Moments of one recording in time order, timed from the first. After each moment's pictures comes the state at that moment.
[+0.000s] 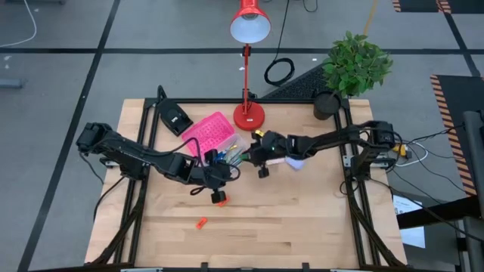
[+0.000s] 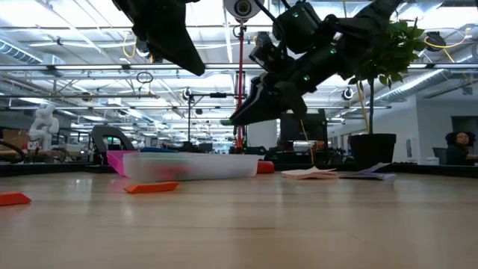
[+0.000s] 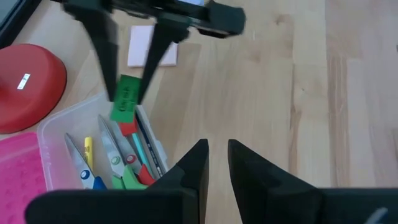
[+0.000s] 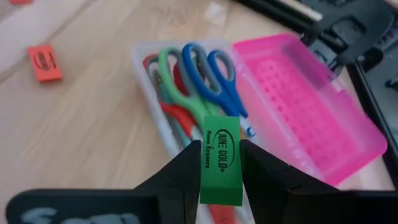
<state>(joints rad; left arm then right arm) -0.27 1.50 1.08 -0.44 -0.36 -0.30 -0.11 1.72 0.85 0.32 -0.06 -0.46</state>
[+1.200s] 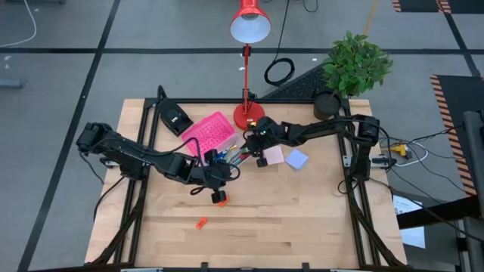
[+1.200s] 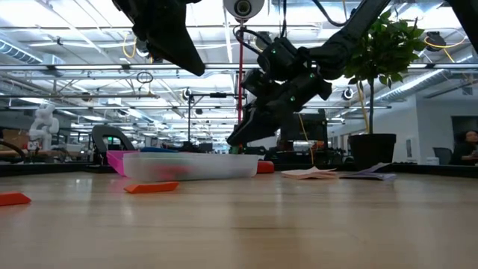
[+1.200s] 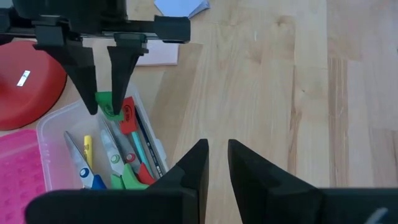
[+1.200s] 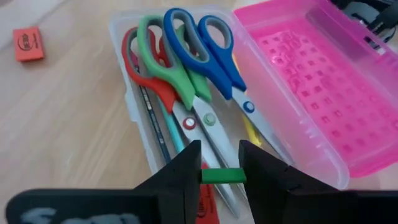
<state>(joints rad) -0.27 1.50 1.08 -0.45 -0.36 -0.32 -0.30 1.87 0.97 0.24 -0.35 -0.48</state>
